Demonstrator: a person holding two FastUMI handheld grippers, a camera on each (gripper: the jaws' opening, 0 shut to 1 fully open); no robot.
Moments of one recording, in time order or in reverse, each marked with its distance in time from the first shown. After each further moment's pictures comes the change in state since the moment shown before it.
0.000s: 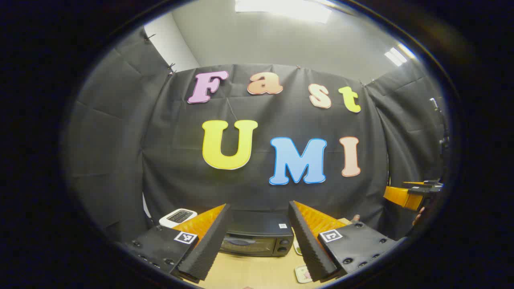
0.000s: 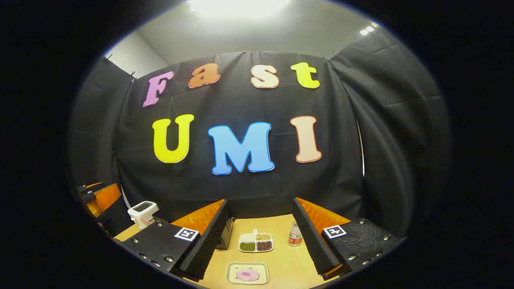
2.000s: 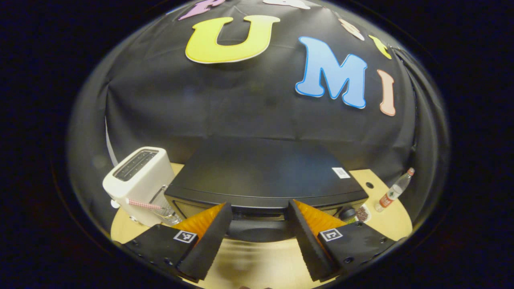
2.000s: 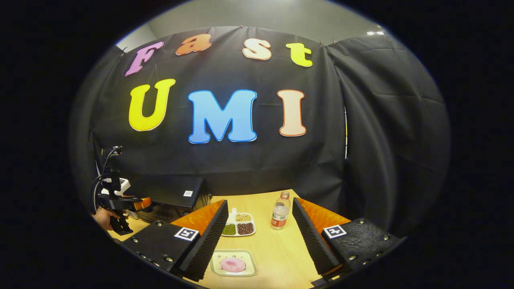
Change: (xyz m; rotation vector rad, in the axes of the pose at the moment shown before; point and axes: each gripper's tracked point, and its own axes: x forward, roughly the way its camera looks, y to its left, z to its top) left arm 0.234 0.073 -0.287 -0.020 0.522 -0.054; right arm 0.026 -0.011 -0.070 -0.072 0.193 -0.183
